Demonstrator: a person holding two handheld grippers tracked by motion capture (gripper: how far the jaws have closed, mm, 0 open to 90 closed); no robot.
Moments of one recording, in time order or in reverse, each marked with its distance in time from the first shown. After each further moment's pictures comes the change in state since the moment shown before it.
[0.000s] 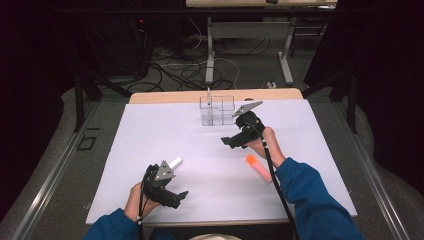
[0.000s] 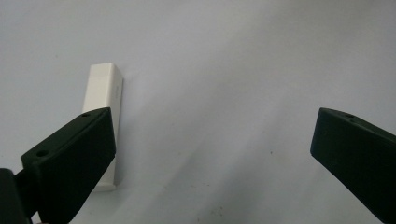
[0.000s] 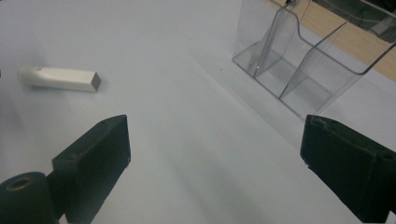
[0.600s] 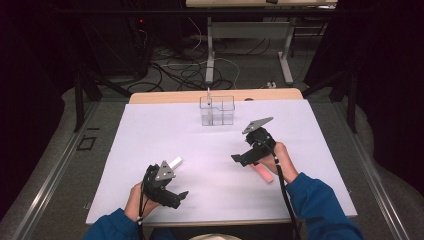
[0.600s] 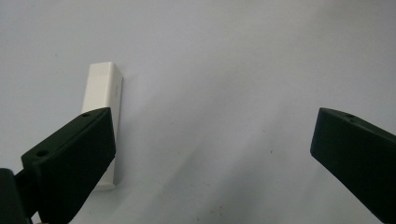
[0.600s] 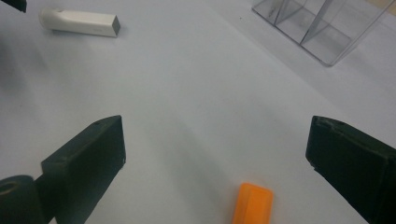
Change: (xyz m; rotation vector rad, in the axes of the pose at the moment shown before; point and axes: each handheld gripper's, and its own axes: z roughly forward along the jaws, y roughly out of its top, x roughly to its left) left arm 0.000 0.000 0.000 -0.001 0.002 0.004; right arm 0.014 -0.044 -0.023 0.066 0.026 0.001
